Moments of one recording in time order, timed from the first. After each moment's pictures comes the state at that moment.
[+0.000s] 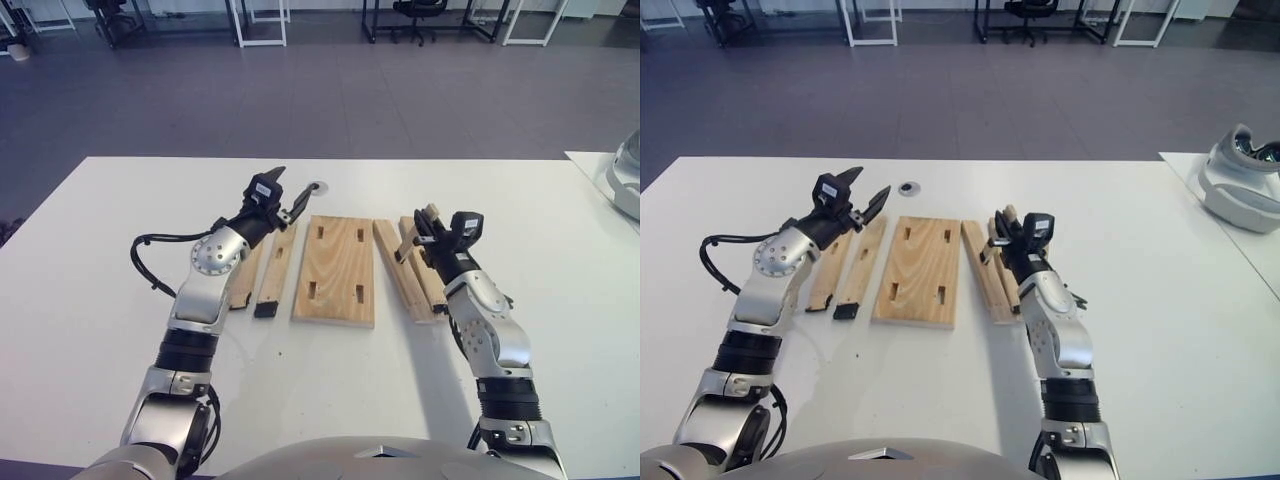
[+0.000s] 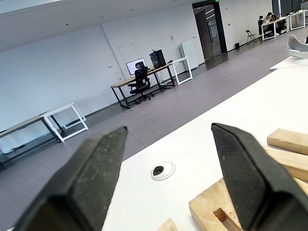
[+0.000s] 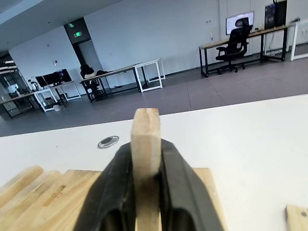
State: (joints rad) left arm -0.37 0.28 -0.06 0.02 -0.07 0.08 -0.43; right arm -0.14 -0.11 -0.04 -0.05 0.34 0.22 0.18
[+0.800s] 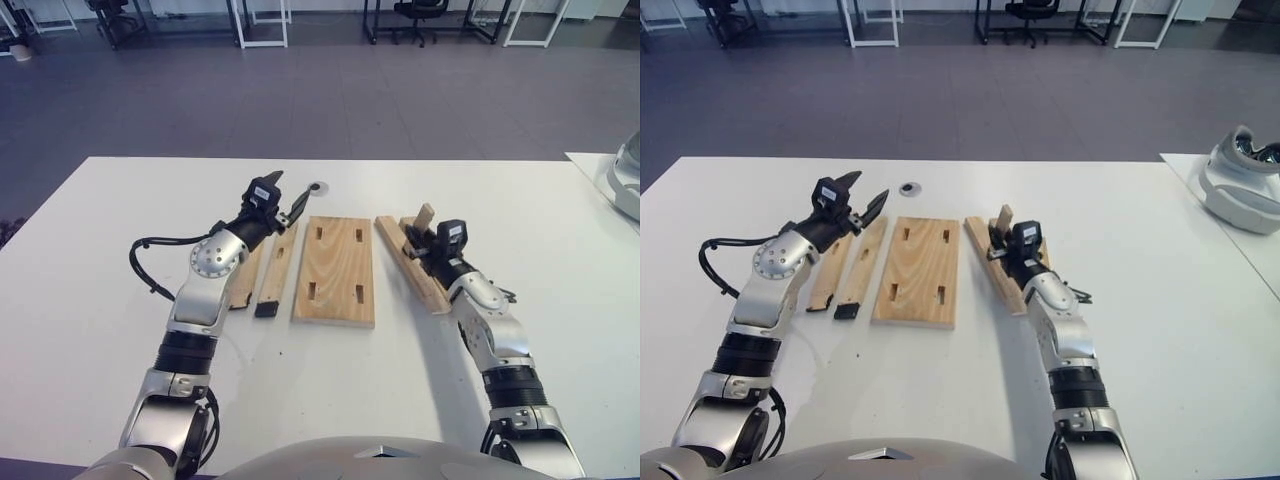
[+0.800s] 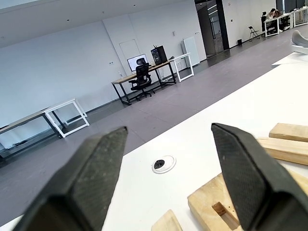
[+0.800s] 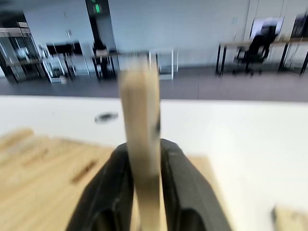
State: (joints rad) left arm -0.35 0.29 -0.06 0.03 -0.07 0.07 -0.42; right arm -0.18 -0.19 -0.01 0.12 0.28 0.22 0.31
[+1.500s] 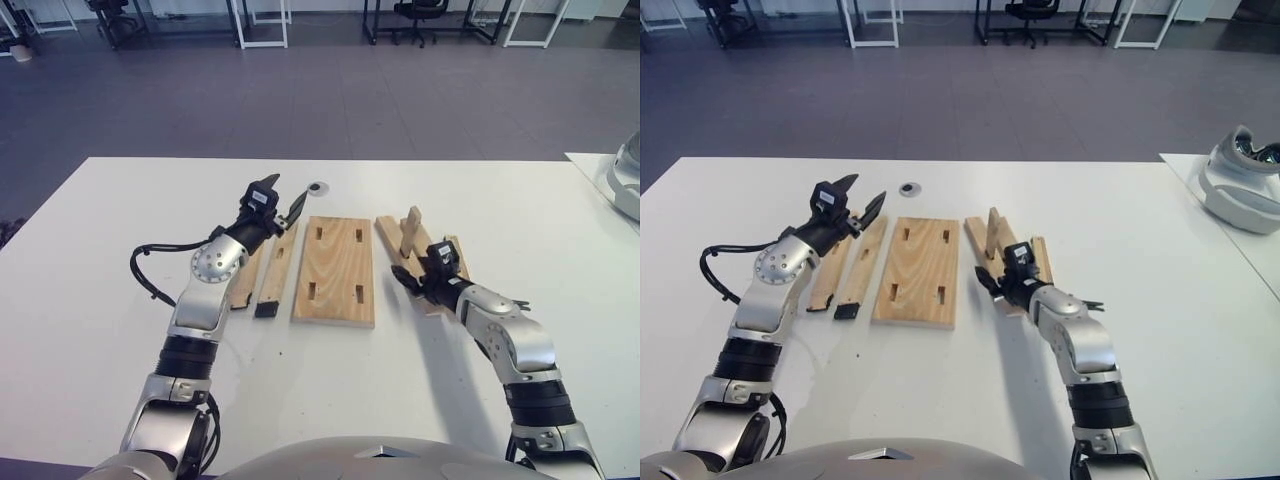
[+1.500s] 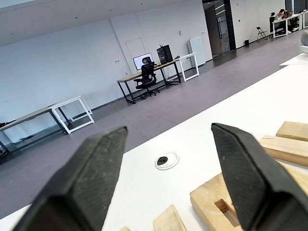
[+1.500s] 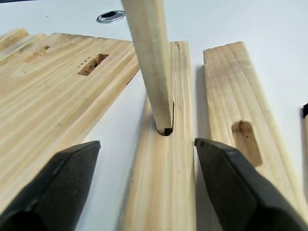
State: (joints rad) left arm -0.33 0.28 -0.06 0.03 -0.06 0.06 -0.39; right arm -0.12 -0.31 0.03 -0.13 0.27 0.72 0.34
